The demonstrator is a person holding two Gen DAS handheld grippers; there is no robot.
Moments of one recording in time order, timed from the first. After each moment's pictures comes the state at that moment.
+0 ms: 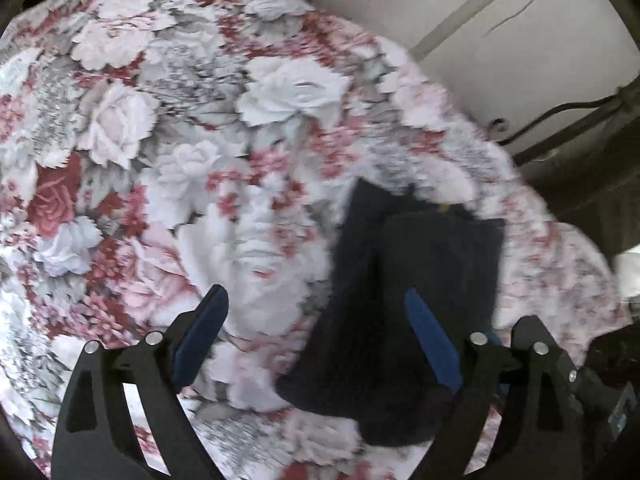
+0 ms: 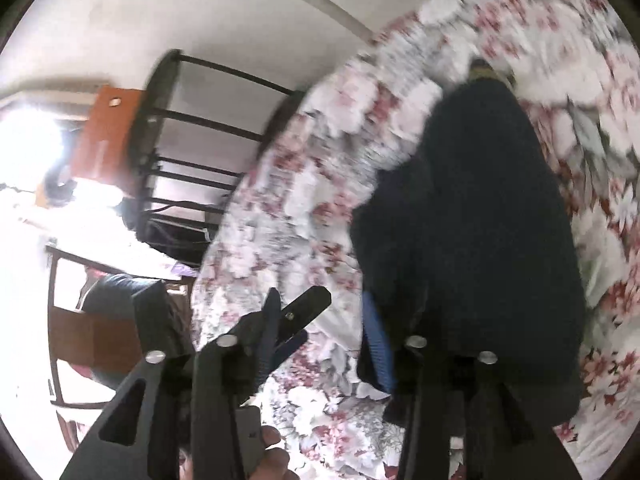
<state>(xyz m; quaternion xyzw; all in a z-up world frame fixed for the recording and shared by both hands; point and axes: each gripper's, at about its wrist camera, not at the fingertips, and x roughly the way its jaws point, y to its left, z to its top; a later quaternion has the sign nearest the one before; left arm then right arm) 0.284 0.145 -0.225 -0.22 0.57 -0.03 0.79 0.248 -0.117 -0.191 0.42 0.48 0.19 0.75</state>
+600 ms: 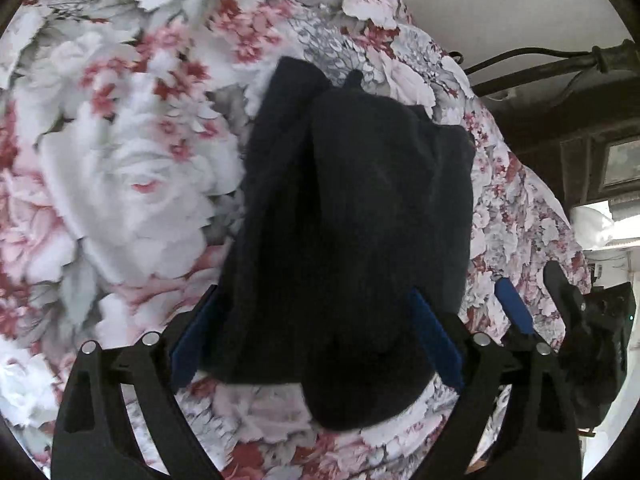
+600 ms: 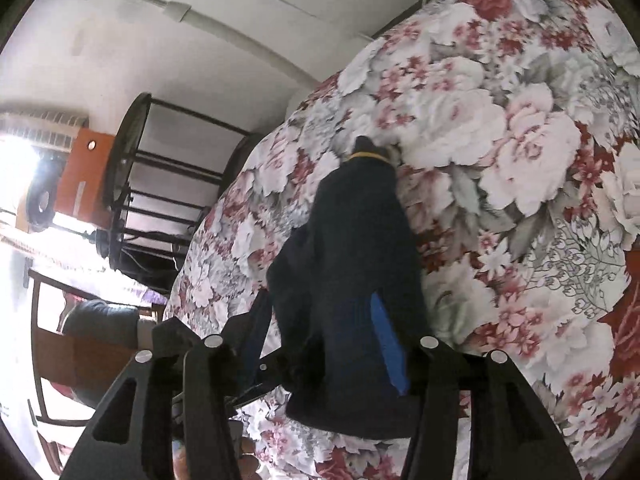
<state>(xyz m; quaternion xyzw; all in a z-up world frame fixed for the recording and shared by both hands) 0.279 0.094 -0.283 -0.24 0.64 -0.14 0.72 0.228 -0.208 -0.201 0.42 0.47 0.11 0.77</state>
